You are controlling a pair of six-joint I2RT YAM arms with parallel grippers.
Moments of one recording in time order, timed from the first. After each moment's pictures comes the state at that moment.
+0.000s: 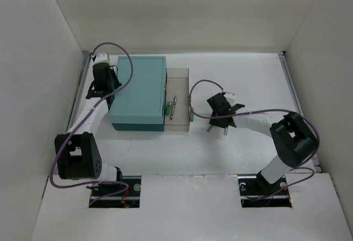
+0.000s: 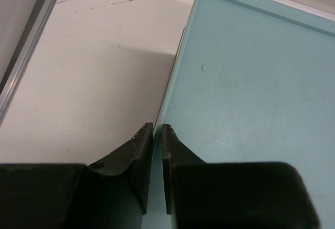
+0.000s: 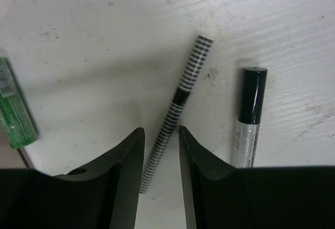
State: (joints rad) left arm 0.01 1.43 1.00 -0.04 -0.15 -0.22; right arm 0.60 1.61 0.87 -0.35 0.33 0.83
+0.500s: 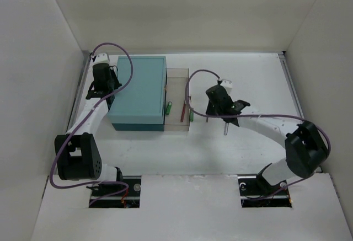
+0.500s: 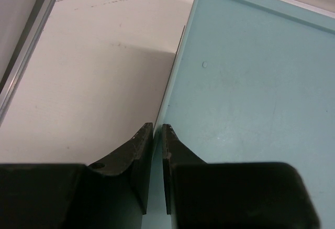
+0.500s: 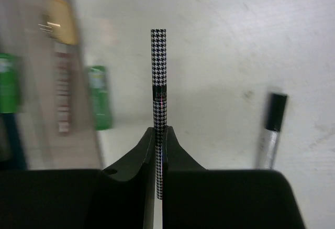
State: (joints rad) left arm 0.01 1.42 0.99 -0.05 -0.15 -0.22; right arm 0.65 1.49 0.94 -0.33 0.36 0.77
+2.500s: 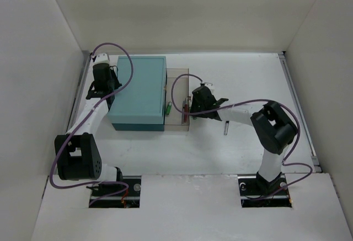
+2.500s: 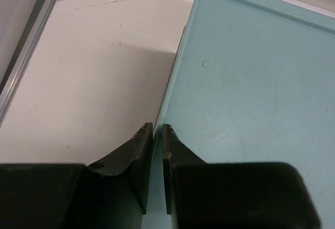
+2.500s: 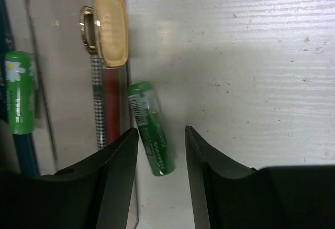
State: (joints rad) left arm 0.01 1.42 0.99 -0.05 -0.16 -0.22; right arm 0.67 1.83 1.09 -0.13 0.20 0.73
